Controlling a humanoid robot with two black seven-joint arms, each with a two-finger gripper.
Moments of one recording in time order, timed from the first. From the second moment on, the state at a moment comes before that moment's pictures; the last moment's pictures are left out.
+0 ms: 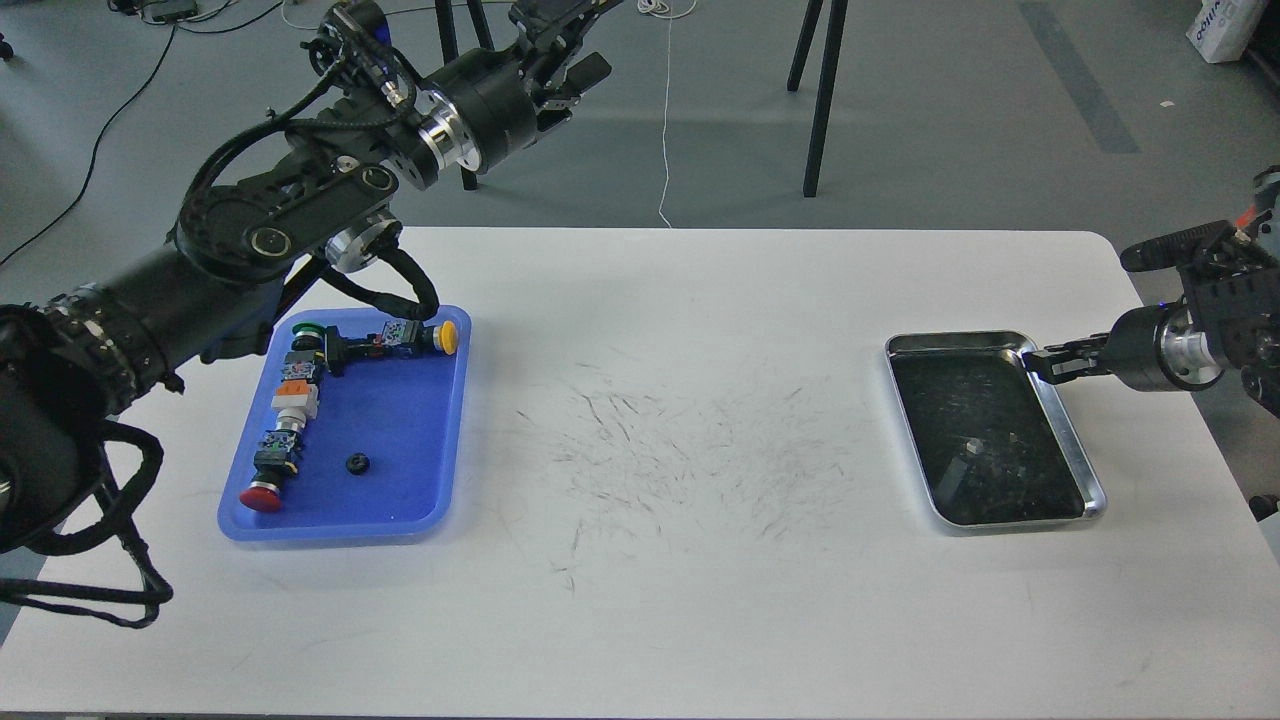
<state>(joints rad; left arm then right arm) -1.23 0.21 -0.24 -0.65 0.57 -0.21 -0.49 1.05 -0.63 -0.07 0.58 -1.63 0.38 0.49</state>
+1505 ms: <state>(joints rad) -1.23 0.19 -0.24 -0.66 0.57 -0.21 -0.49 1.00 -0.42 -0.07 0.41 -1.56 0.35 0.49</state>
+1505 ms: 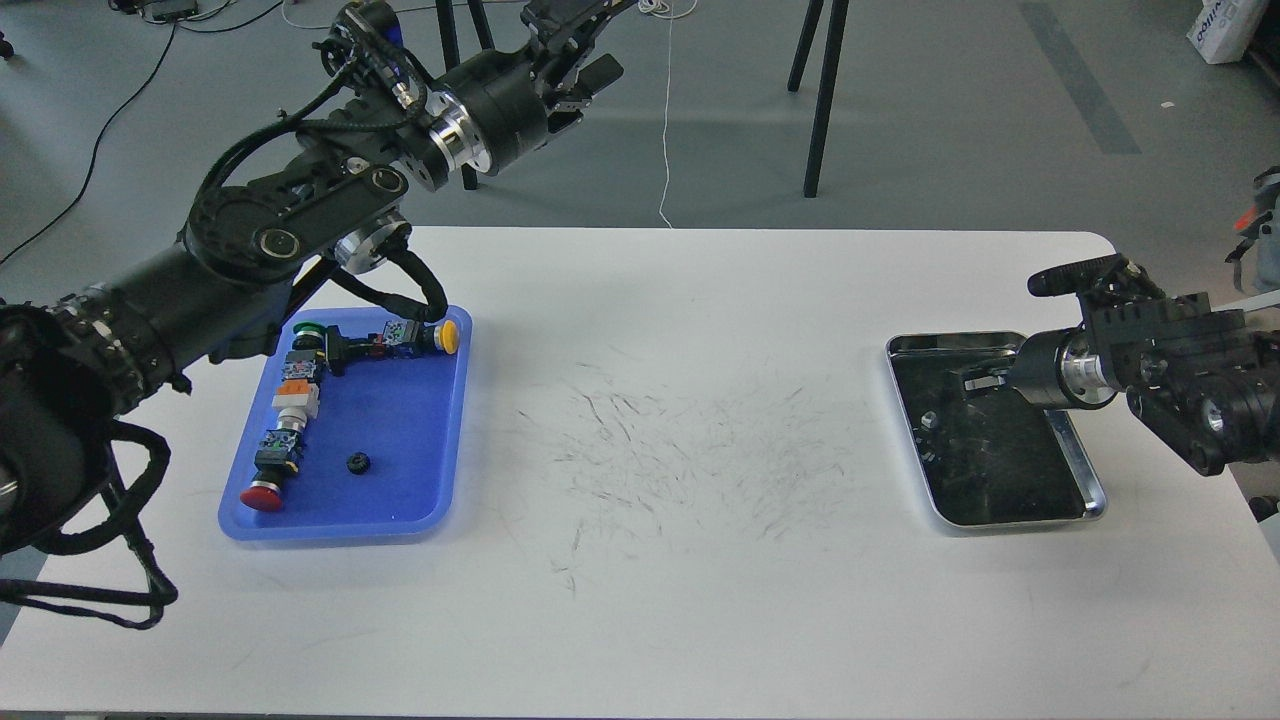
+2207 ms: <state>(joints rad) -1.23 0.20 -0.25 -0.66 0.57 -0.21 -0.49 1.12 -0.42 -0.08 0.35 -1.43 0.40 0.49</state>
